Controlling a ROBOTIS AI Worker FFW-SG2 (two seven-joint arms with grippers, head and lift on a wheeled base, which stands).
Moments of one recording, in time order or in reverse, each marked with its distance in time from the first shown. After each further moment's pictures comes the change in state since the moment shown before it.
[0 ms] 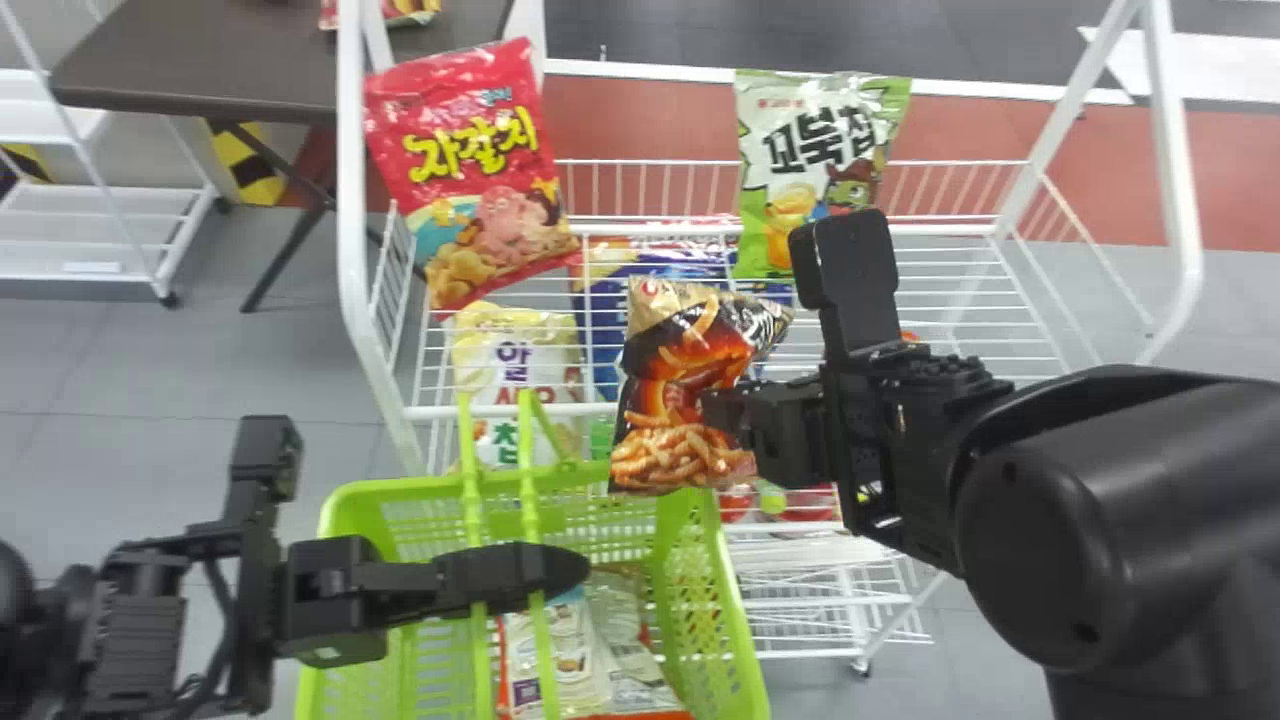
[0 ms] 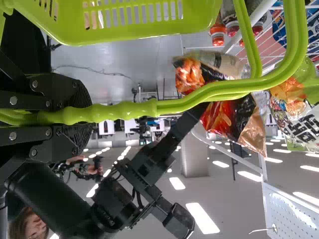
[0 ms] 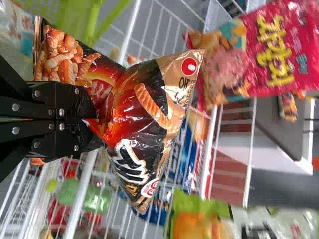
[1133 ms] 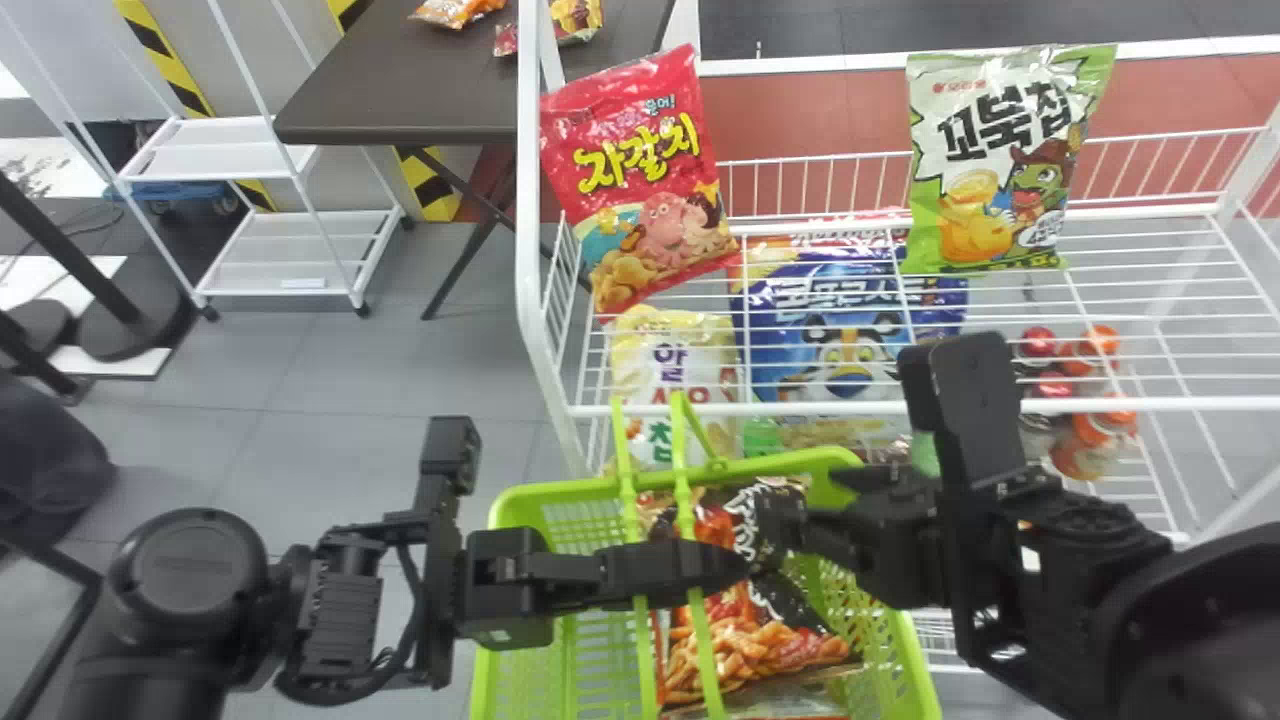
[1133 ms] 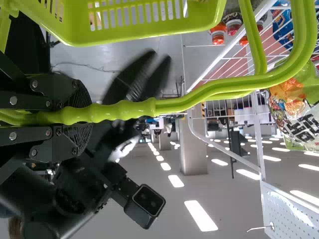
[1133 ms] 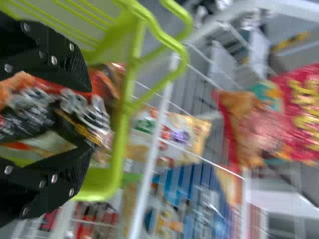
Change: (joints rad) left arm 0.007 0.000 0.002 0.009 0.006 0.000 -0.010; right arm 0.258 -0.016 0.010 -0.033 0.001 -0.359 0.031
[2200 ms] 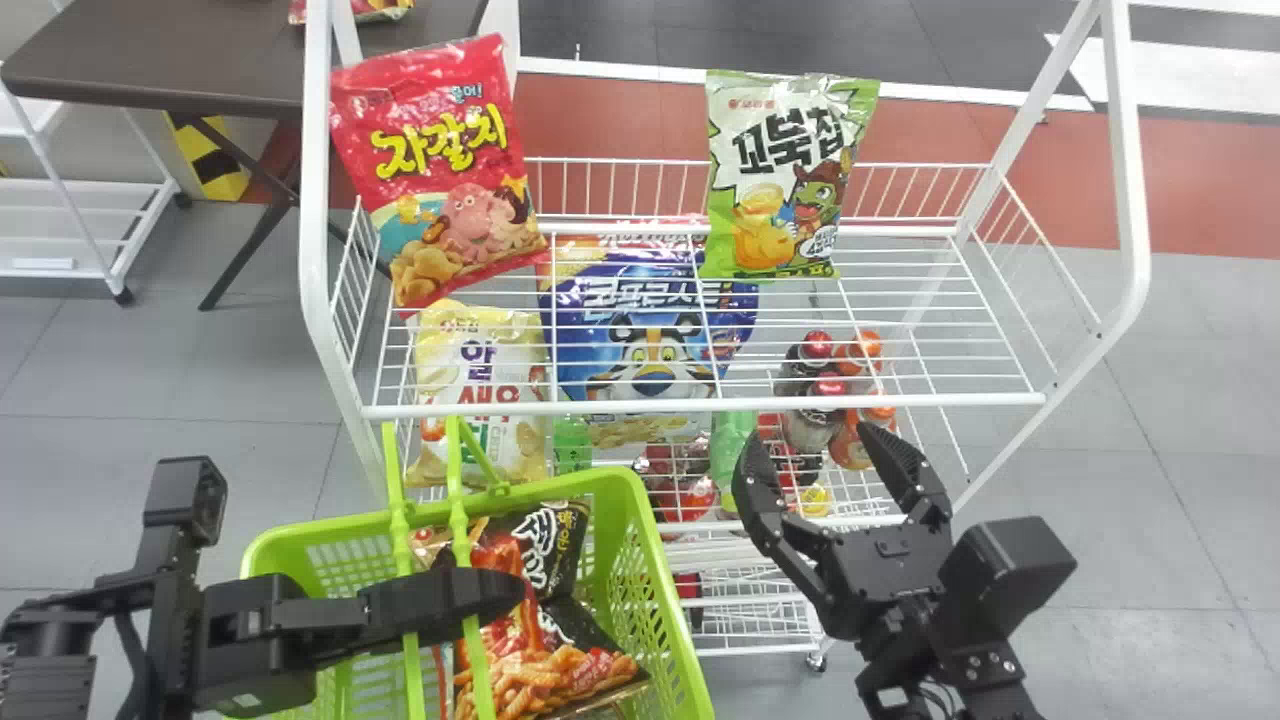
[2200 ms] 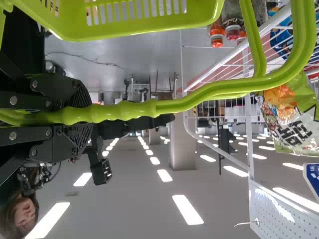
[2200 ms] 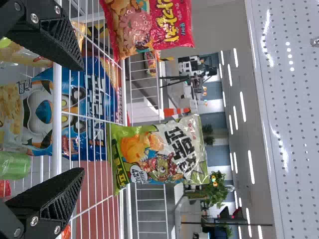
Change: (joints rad) left arm 0.065 -0.010 0.055 -0.016 0.010 0.000 -0.021; right arm 0.328 0.055 -0.231 0.338 0.031 -1.212 0.001
